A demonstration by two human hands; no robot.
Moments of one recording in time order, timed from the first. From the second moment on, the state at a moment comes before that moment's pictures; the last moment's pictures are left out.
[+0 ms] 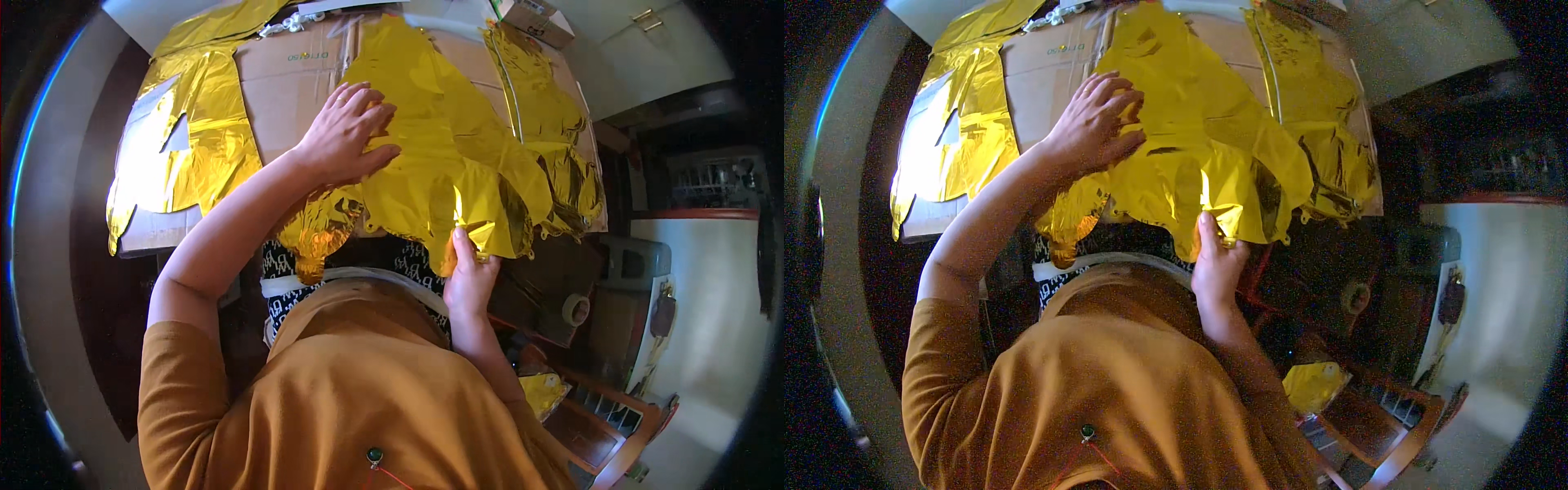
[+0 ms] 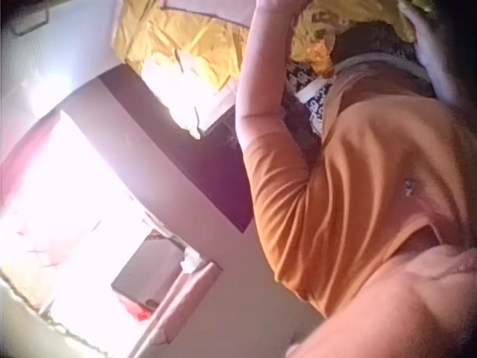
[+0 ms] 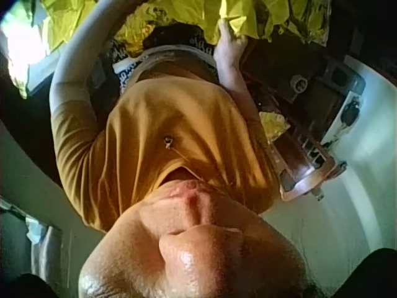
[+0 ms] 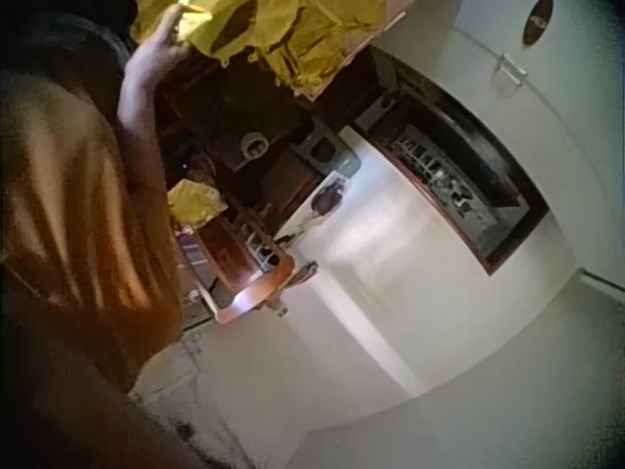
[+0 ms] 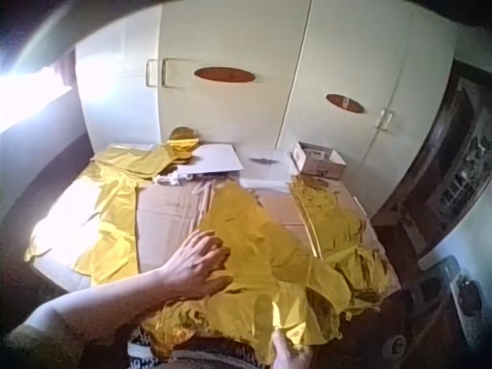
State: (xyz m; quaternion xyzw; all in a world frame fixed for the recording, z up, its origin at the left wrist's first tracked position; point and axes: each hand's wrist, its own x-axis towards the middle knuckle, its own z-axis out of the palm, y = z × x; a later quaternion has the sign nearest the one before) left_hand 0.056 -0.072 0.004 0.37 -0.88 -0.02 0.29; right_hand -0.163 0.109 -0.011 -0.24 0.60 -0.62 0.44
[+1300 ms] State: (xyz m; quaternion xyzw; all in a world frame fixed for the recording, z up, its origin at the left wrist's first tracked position) left_hand 0.046 -0.063 -0.001 0.32 -0.93 -0.03 0.20; right_hand -0.193 0.098 0.002 -0.26 0.59 -0.66 0.40
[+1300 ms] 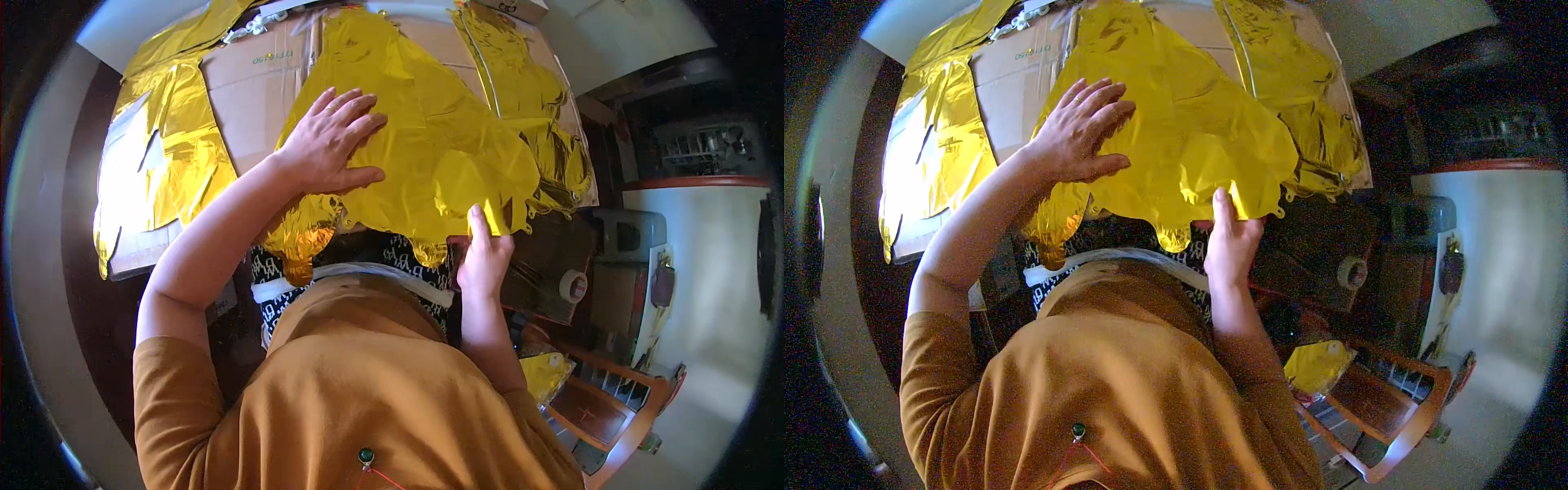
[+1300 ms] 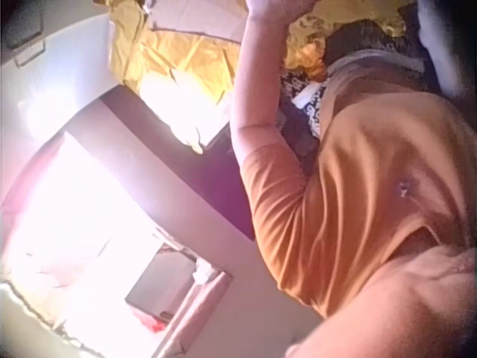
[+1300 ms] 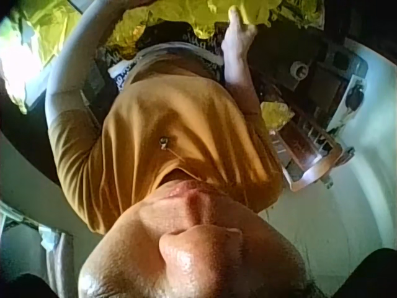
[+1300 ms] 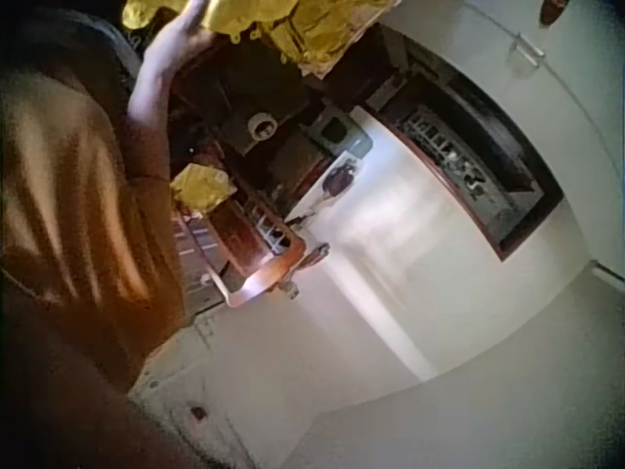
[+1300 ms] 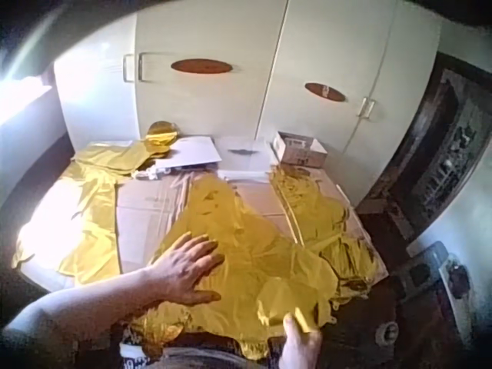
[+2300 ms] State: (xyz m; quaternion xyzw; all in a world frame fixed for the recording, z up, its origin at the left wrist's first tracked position) left_hand 0.053 -0.071 -0.024 0.31 -0.94 0.07 0.15; right_hand -0.212 0.046 0.005 -0.85 0.46 -0.24 0.05
